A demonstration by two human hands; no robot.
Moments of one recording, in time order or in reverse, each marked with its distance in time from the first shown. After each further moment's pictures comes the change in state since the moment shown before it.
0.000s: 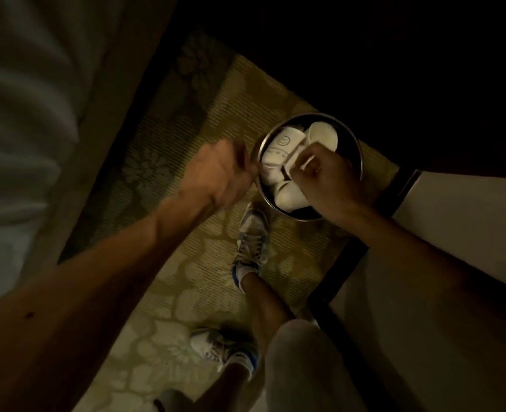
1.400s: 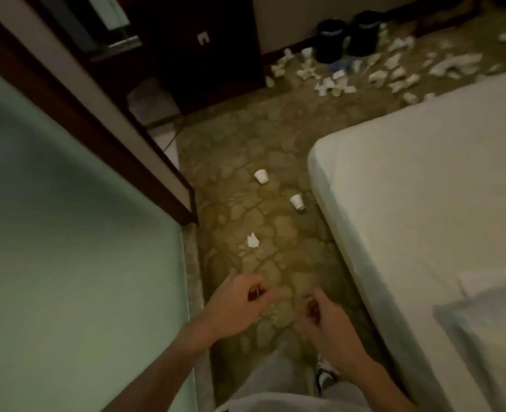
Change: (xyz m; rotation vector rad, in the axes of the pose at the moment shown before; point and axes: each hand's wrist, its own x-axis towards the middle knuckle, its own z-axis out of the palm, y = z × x) left_hand -1.046 -0.230 -0.005 -1.160 1.459 -1.212; right_hand -0.841 -0.340 0.455 -1.152 -1.500 -1.380
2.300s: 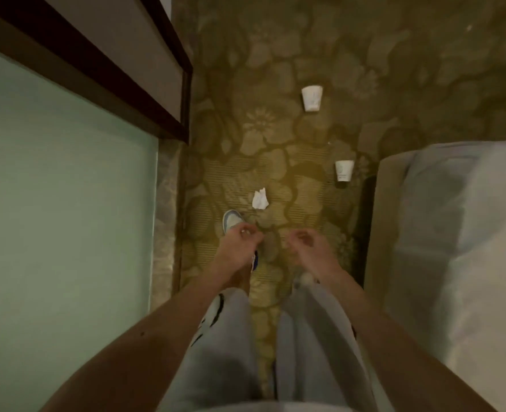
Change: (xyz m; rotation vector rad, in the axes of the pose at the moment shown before) left_hand 0.332 -0.369 -0.112 -0.843 0.260 -0.990; right_hand 0.514 -0.102 0.186 -0.018 -0.343 0.489
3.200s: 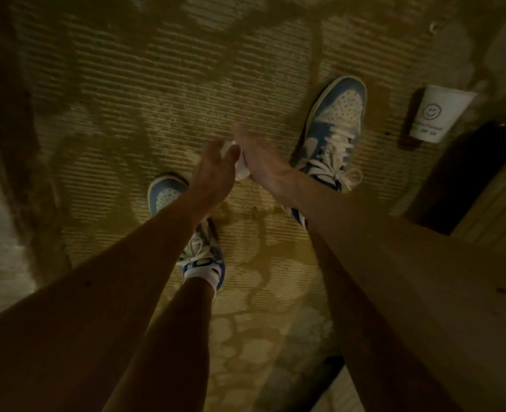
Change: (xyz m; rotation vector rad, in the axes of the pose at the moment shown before) left_hand 0.486 -0.149 0.126 -0.122 0.007 -0.232; right_hand 0.497 0.101 0.140 -0.126 -0.449 0.165
